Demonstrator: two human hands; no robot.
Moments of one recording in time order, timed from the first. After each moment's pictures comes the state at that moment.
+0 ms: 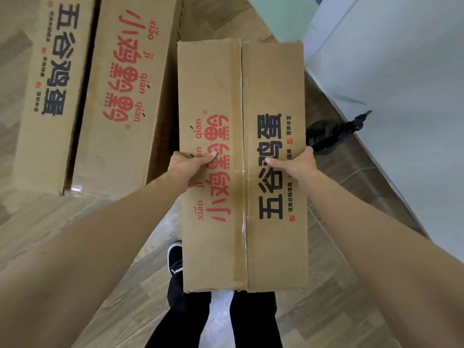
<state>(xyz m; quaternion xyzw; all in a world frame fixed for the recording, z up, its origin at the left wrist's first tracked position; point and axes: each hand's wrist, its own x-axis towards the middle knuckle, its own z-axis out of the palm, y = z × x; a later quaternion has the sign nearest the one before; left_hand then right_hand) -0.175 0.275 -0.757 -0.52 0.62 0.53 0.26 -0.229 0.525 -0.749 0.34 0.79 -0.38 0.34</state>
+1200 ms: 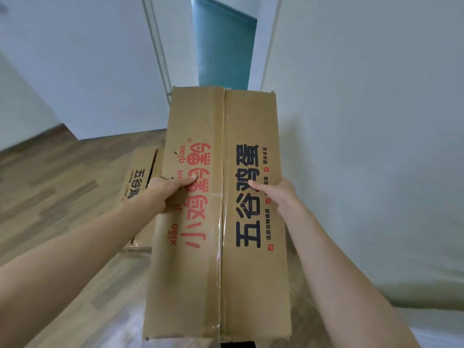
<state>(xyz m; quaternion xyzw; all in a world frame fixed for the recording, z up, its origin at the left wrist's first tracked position) -0.048 0.316 -0.215 -0.39 0.68 0.59 0.19 -0.063 0.590 -0.217 0.27 0.72 -0.61 0.20</state>
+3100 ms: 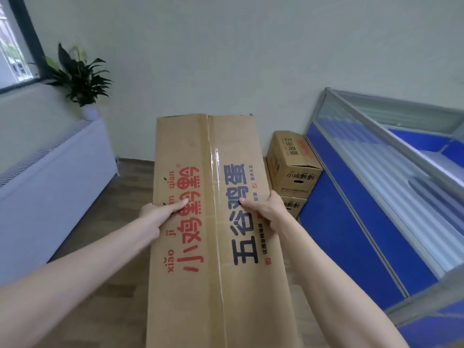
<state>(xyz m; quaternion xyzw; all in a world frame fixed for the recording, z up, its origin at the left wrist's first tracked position) 1.402 1.343 -0.027 0.46 0.54 0.18 0.69 1.640 1.188 -0.020 0.80 0.18 -0.32 -0.48</state>
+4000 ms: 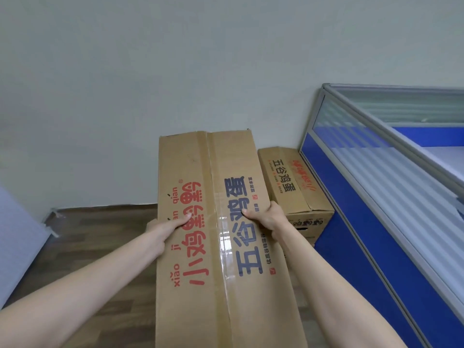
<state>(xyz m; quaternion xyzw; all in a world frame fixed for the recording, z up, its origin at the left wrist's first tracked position) 1.967 1.691 -0.070 0.46 0.54 0.11 0.69 2.190 1.517 -0.090 0.79 0.11 -0.34 -0.49</state>
